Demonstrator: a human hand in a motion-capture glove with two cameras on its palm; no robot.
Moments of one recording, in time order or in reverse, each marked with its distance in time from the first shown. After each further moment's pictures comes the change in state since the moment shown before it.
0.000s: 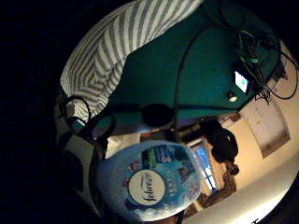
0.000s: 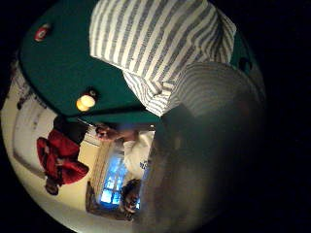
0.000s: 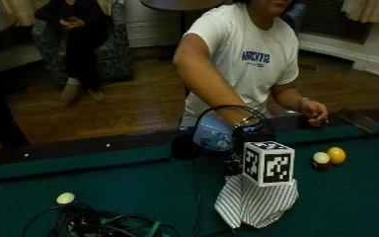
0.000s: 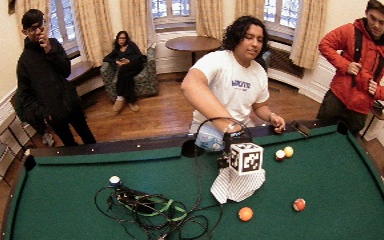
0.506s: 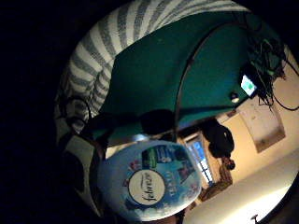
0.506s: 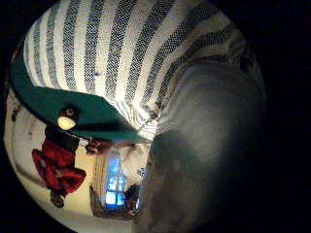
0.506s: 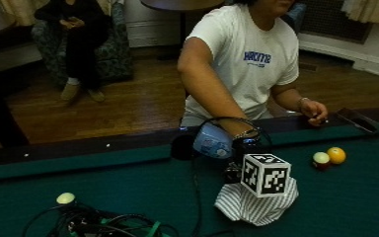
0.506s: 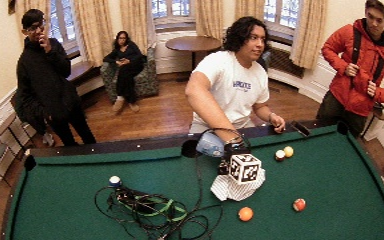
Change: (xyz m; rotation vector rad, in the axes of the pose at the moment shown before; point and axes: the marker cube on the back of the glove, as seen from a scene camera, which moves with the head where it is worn) arm -0.013 -0.037 0.034 -0.044 0.043 0.045
